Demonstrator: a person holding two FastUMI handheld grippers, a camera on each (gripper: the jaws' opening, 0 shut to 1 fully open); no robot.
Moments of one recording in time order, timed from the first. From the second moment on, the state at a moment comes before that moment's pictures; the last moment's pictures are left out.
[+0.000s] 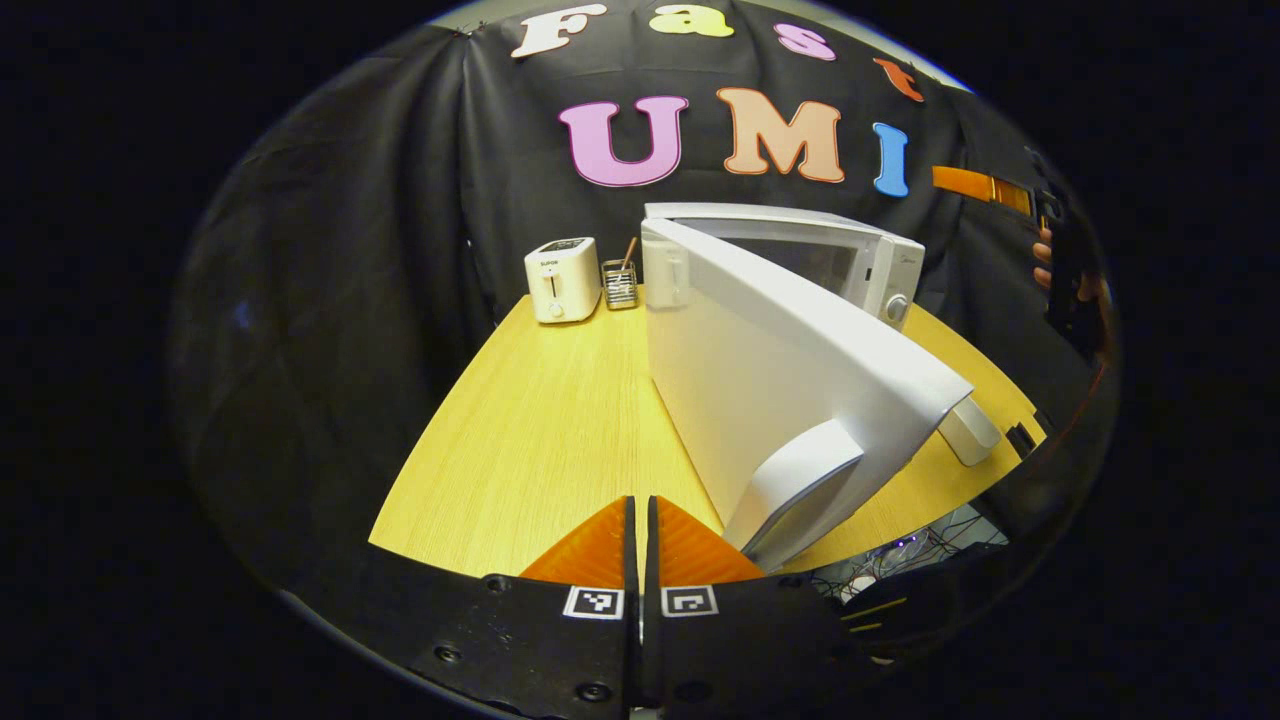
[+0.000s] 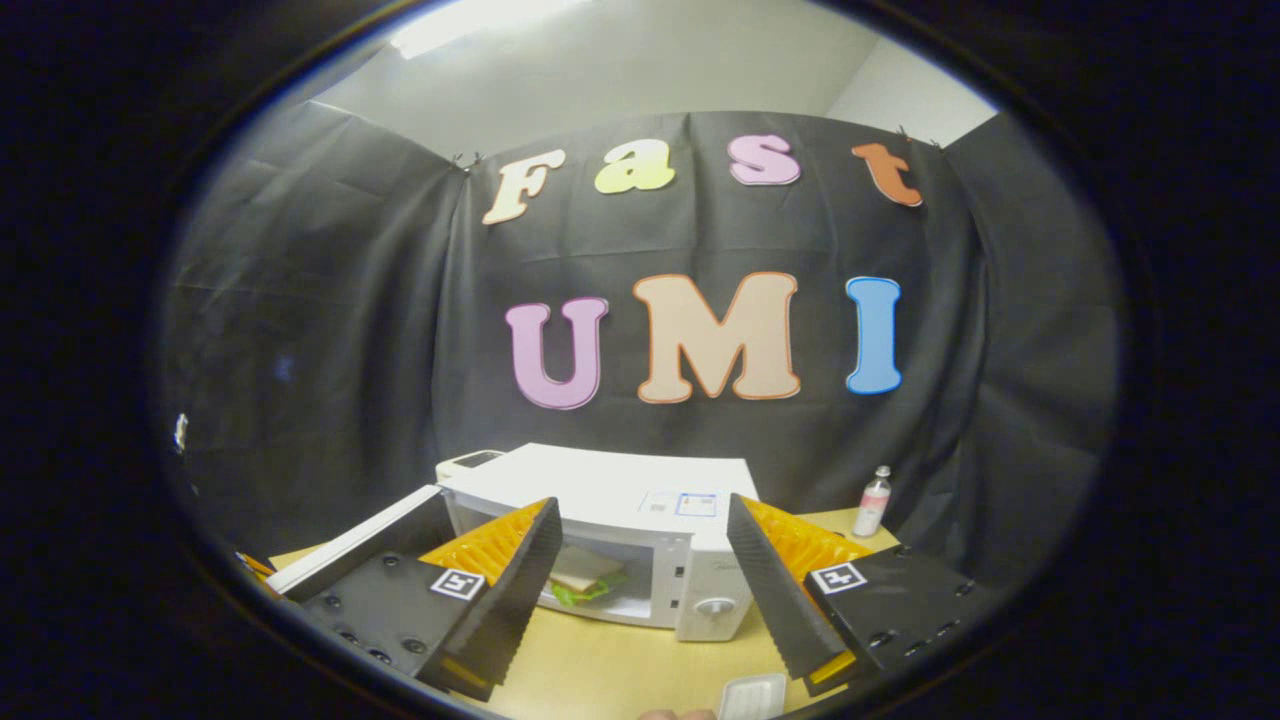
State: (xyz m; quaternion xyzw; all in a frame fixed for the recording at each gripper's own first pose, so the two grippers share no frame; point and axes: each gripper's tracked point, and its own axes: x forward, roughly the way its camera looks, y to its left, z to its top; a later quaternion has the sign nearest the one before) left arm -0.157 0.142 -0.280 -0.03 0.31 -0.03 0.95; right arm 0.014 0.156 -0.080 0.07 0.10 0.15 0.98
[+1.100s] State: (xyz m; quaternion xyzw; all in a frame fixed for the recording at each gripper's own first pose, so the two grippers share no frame) left arm -0.113 0.044 -0.268 0.02 0.32 -0.12 0.94; right arm 0.017 0.071 -0.061 0.05 0.07 0.12 0.99
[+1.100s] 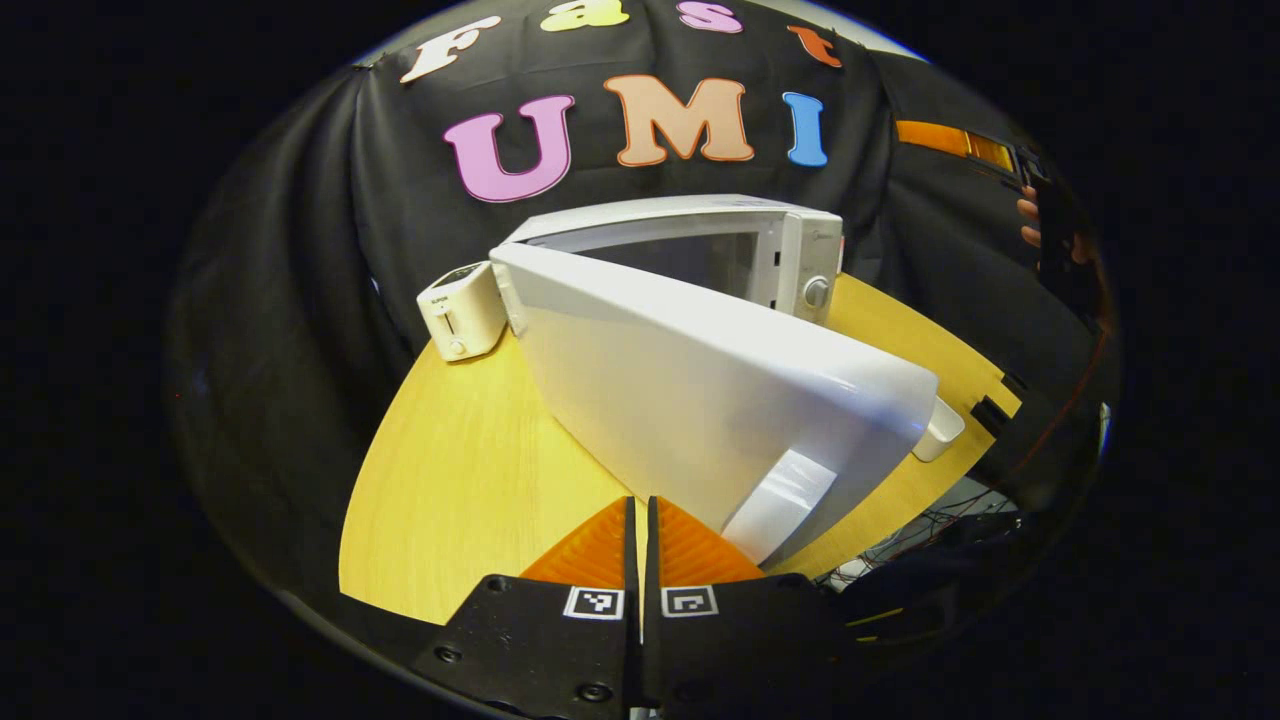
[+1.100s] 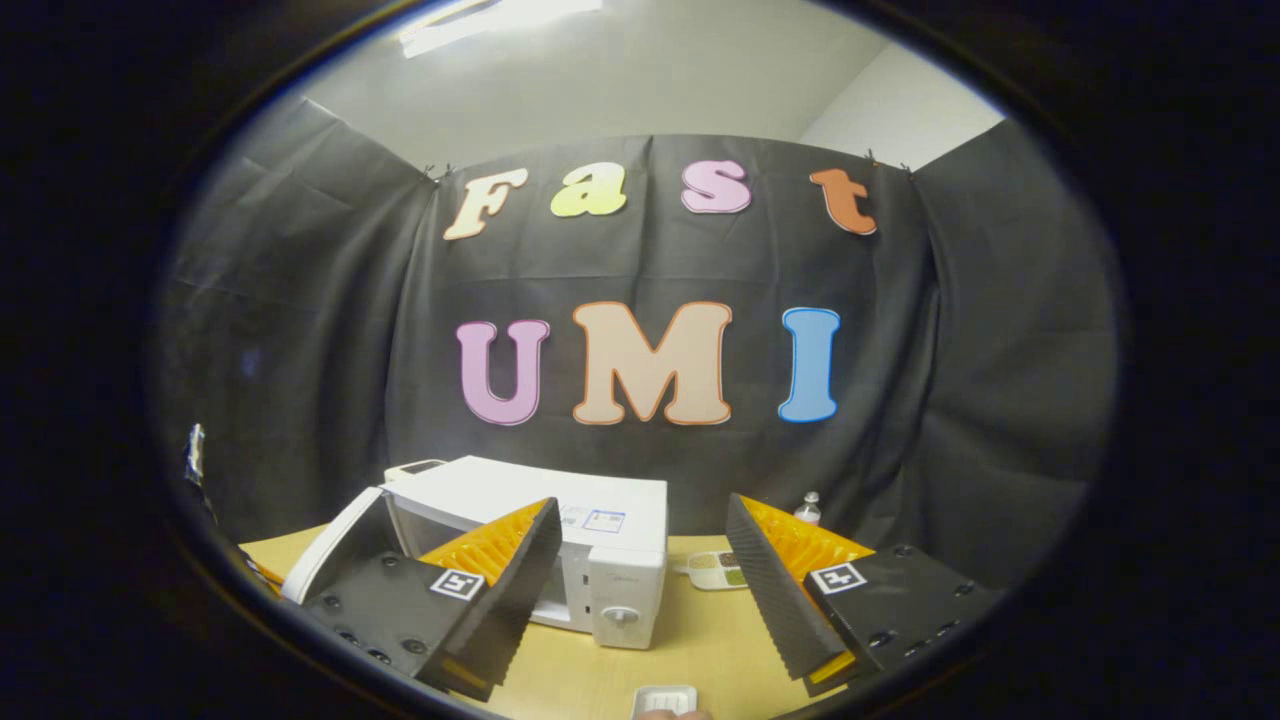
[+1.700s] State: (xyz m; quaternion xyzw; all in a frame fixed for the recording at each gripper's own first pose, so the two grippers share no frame) left arm -0.078 0.005 -0.252 0.03 0.33 -0.10 0.94; right arm 0.047 0.028 -0.063 0.06 0.08 0.13 0.99
